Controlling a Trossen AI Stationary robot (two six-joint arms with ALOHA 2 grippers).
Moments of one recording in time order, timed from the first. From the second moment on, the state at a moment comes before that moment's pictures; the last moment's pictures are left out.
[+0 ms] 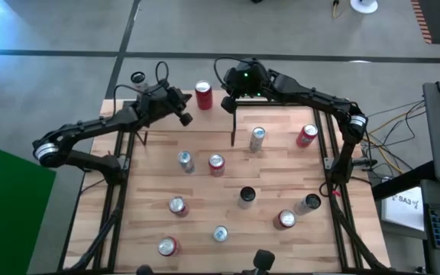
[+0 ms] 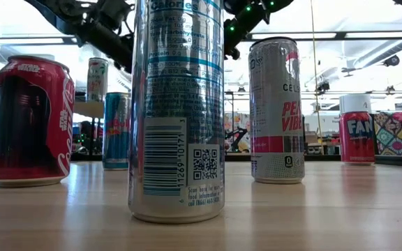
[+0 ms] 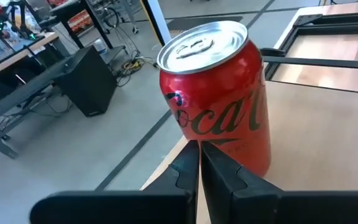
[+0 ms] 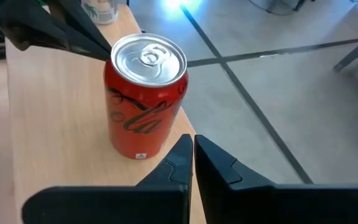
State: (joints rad) left arm 0.59 1.24 0.82 0.09 -0.19 0.30; right arm -0.49 1.82 1.76 -0.47 0.06 -0.21
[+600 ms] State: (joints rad) left arm 0.61 1.35 0.82 0.21 -0.17 0.25; right arm -0.49 1.82 1.76 -0.48 0.06 -0.23
